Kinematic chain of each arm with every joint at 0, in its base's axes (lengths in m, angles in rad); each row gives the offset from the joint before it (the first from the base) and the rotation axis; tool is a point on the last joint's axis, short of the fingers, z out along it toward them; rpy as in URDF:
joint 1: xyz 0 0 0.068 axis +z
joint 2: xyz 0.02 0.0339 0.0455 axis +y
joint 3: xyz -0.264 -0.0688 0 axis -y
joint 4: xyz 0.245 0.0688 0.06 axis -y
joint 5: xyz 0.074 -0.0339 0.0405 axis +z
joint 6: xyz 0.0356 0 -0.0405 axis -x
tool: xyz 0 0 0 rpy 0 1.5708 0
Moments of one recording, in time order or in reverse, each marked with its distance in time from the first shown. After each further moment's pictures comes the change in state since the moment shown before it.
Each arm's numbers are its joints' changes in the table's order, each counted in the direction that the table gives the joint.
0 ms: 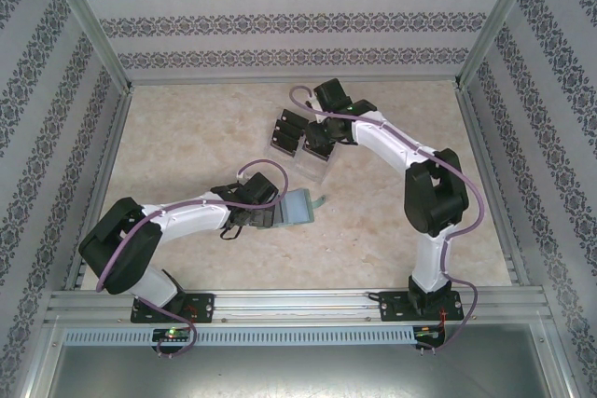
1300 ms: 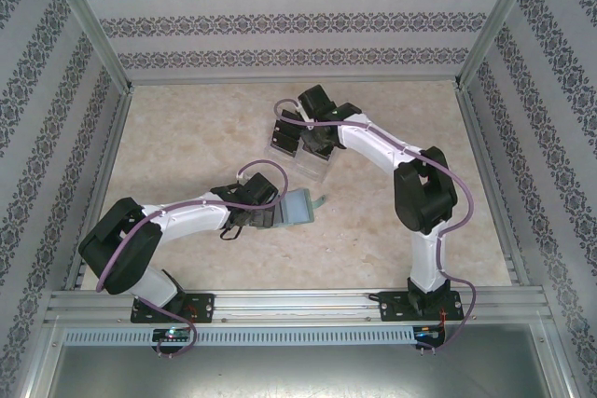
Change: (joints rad) left arm 0.000 -0.002 -0.009 0.014 0.000 0.000; right arm 0.068 0.055 0.046 -0.047 -0.179 0.097
